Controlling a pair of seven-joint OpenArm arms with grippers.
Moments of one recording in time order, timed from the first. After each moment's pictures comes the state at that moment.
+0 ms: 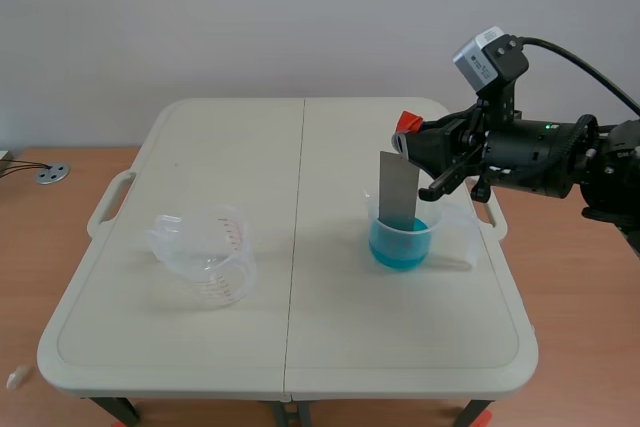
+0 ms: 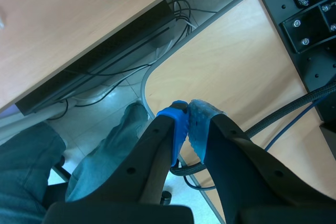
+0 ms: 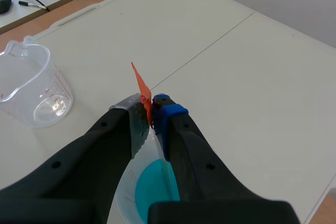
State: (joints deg) left arm 57.7 -41.9 -0.4 86.3 -12.5 -16.5 -3.7; right arm 11.2 22.5 -11.1 71.5 17.2 45.3 -1.8
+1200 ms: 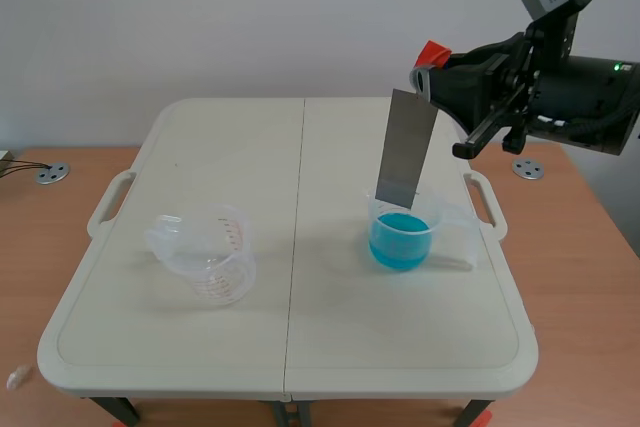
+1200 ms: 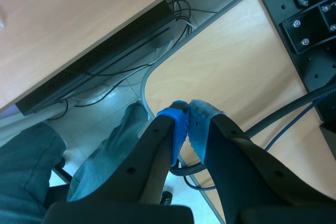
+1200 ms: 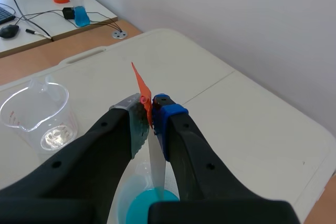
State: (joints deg) left arm 57.7 -41.9 -0.4 86.4 -12.5 -16.5 -3.7; right arm 5.9 28.0 -6.0 88.2 22.1 45.3 -1.3
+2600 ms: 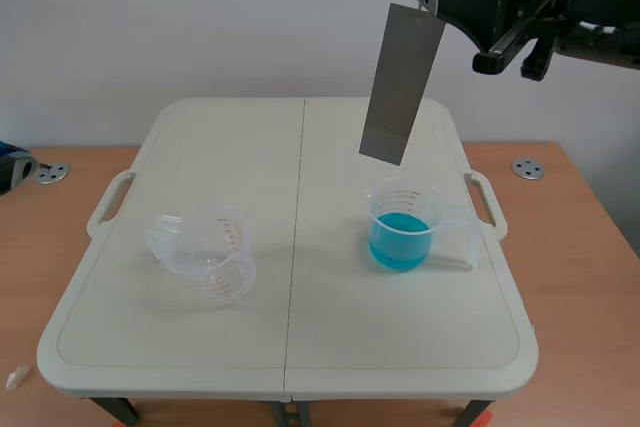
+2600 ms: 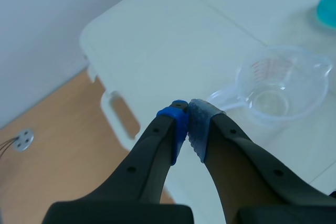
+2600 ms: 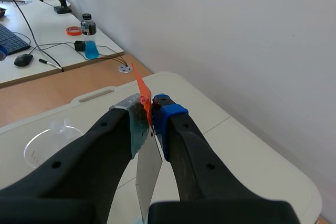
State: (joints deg) left arm 27.6 -55.3 -5.5 100.0 -29.9 -23.4 -3.2; right arm 5.9 28.0 -0.4 101.5 34.2 45.3 -14.0
